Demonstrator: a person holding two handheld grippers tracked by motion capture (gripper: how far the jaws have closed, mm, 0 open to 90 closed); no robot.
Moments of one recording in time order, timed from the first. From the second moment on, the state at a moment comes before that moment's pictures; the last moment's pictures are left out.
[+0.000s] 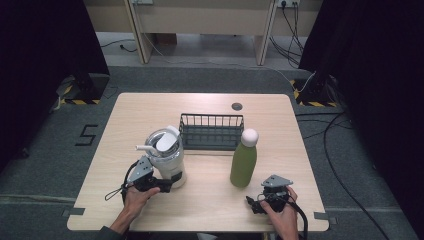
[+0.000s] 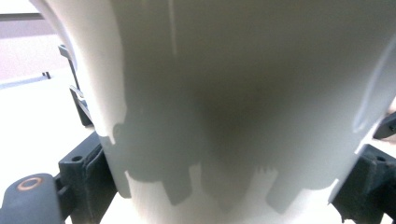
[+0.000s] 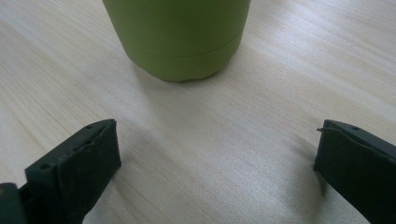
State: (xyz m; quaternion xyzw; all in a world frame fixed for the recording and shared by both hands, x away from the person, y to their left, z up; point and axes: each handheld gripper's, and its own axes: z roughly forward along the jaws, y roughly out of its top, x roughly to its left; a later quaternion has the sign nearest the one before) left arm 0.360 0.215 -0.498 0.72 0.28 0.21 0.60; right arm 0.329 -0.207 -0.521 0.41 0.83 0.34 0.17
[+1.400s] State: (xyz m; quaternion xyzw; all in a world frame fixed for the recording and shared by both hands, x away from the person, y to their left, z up) left arm 0.423 0.197 -0.410 0.72 0.26 0.23 0.60; right arm 0.329 -0.207 -0.521 0.41 0.83 0.34 0.17
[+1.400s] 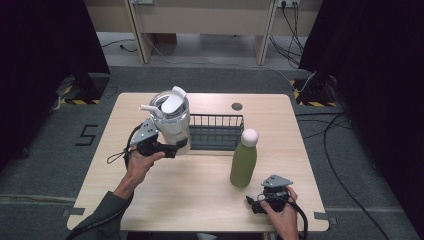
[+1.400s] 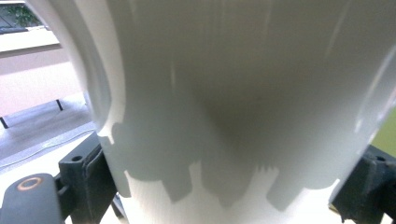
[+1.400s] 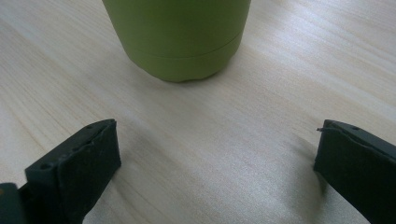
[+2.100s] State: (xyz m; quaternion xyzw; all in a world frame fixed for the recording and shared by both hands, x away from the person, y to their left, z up) left arm 0.462 0.174 -0.391 0.72 0.26 0.23 0.61; right arm 0.329 -0.207 -0.520 0.41 0.83 0.34 0.17
